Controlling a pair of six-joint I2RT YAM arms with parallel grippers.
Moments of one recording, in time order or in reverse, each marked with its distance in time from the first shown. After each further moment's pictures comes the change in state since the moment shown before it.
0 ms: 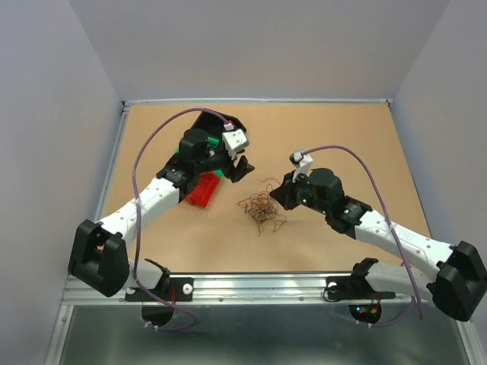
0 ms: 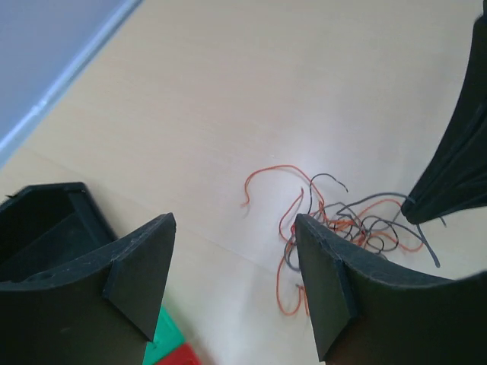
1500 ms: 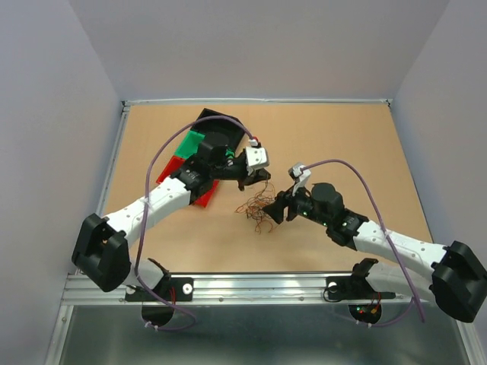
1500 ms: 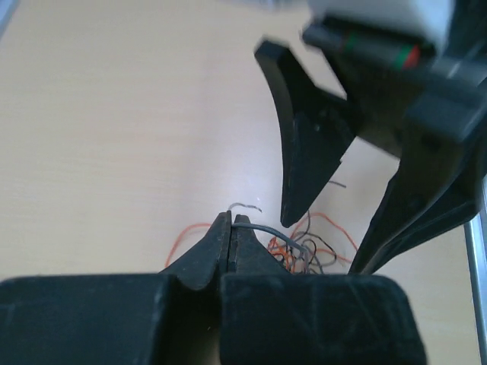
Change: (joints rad) left arm -0.151 0.060 -0.010 -0.042 0.170 0.129; right arm 0.042 -0.021 -0.155 0.208 -0.095 -0.037
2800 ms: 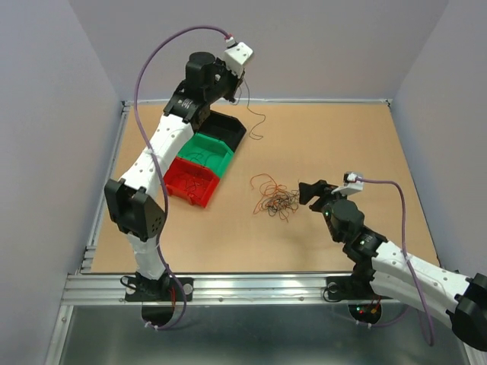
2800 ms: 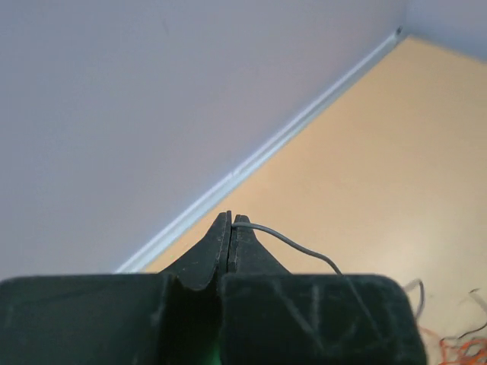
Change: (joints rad) left arm 0.188 0.375 0.960 -0.287 -0.516 -0.123; right arm -0.004 -0.287 -0.217 0.059 0.809 0.276
